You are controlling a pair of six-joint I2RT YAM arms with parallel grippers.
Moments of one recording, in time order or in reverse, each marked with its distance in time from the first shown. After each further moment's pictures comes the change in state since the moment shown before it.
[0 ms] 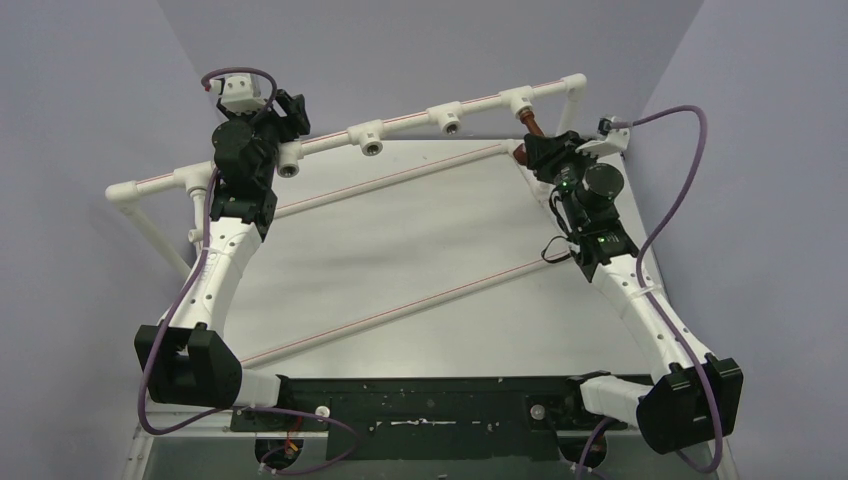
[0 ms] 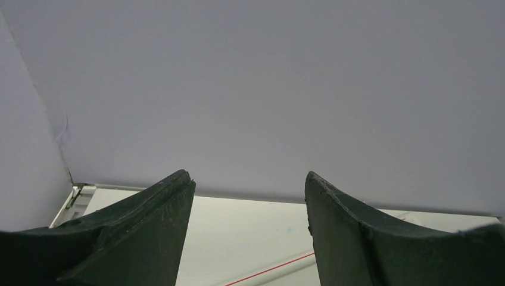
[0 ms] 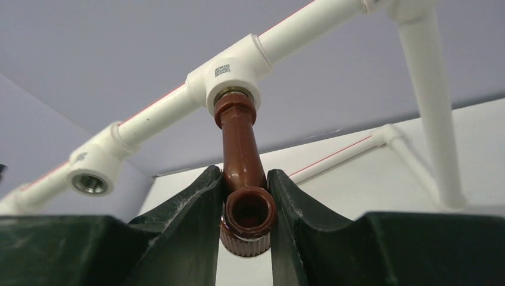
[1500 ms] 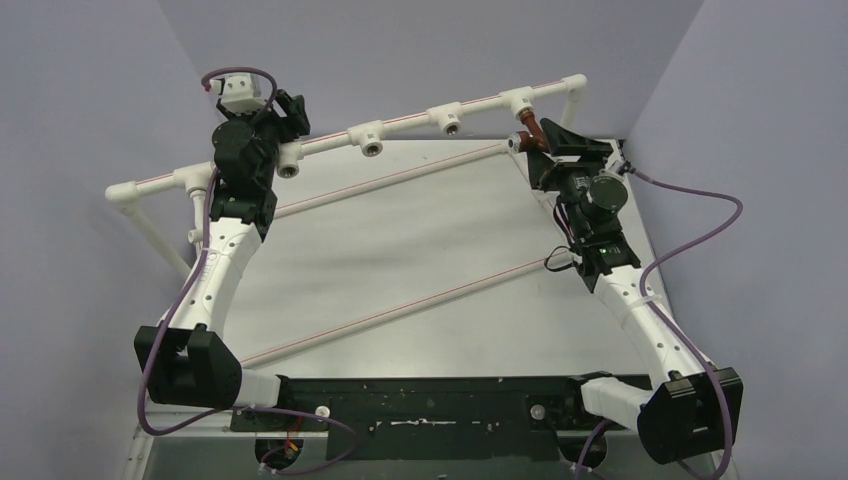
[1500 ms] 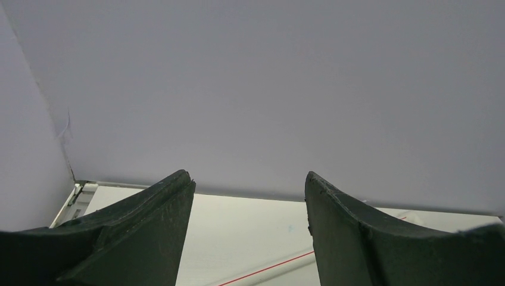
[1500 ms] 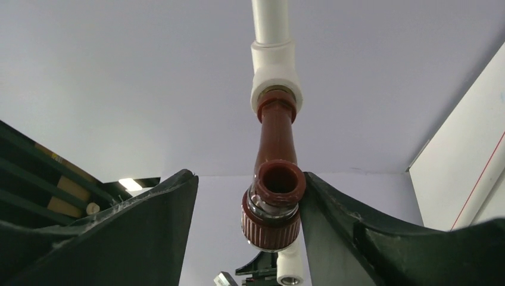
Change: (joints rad) left arm -0.001 -0.003 0.001 -0.010 -0.005 0.002; right arm -0.034 -0.040 -0.099 0.055 -0.003 1.249
